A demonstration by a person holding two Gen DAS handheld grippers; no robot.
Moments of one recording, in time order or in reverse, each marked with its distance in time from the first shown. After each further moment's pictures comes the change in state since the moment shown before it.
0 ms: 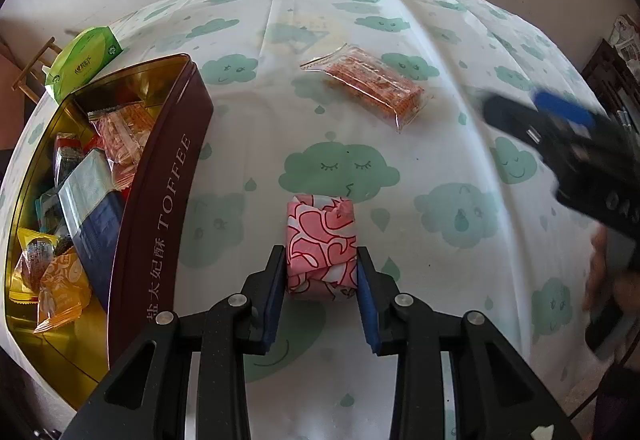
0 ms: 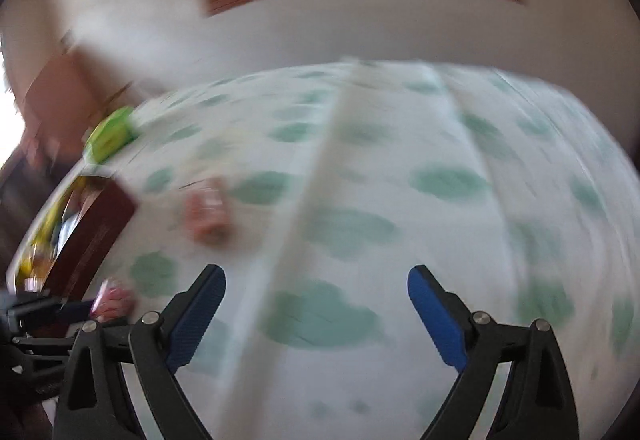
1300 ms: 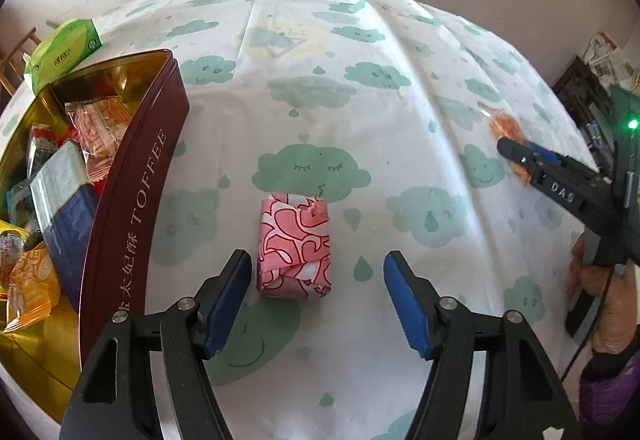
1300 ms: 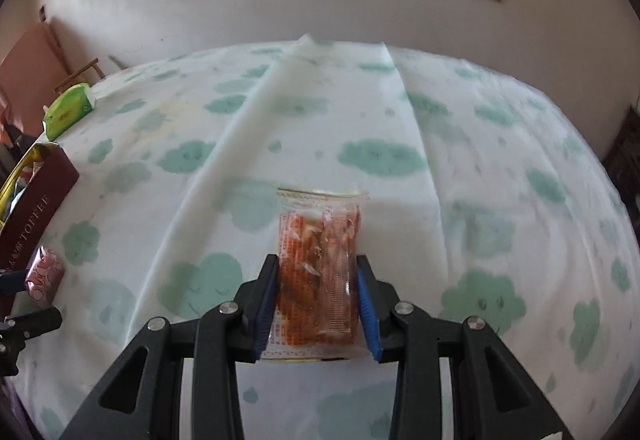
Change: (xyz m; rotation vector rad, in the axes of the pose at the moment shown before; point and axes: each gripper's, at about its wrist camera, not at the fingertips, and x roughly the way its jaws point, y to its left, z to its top) left arm 0.001 0.005 -0.004 -0.022 -0.042 -0.151; right arm 0.003 -0.064 -0.035 0.108 0.062 -0.195
